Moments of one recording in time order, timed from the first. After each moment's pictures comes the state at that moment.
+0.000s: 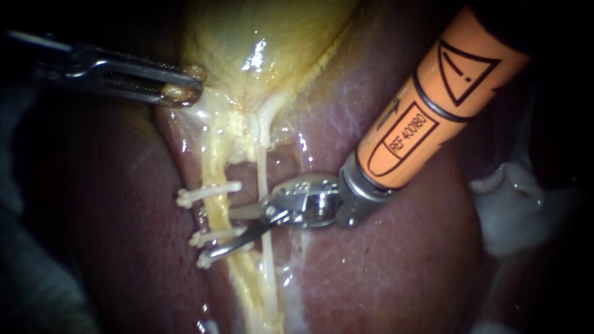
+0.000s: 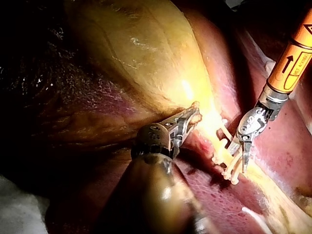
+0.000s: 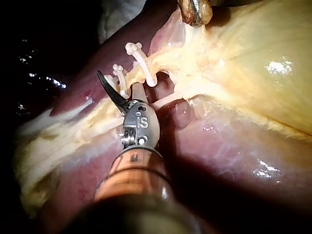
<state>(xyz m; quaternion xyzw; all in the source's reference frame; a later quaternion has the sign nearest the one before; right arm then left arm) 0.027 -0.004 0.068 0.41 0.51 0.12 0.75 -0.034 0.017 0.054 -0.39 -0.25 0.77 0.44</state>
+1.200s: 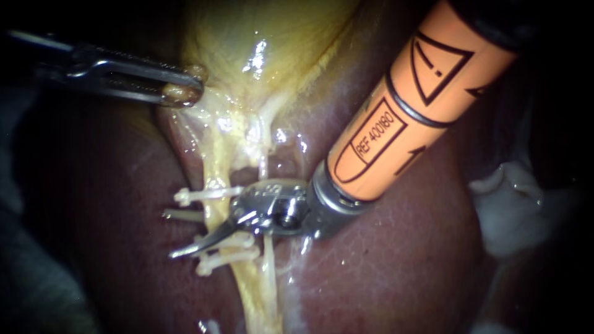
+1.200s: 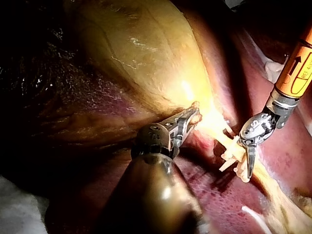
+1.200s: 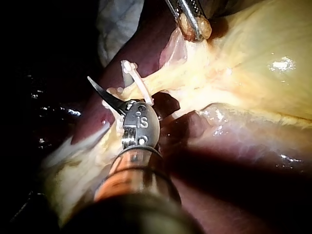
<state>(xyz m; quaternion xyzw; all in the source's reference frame) 0.030 -0.004 0.063 0.46 0.53 0.16 0.69 -0.034 0.017 0.054 -0.39 -0.25 0.77 0.44</state>
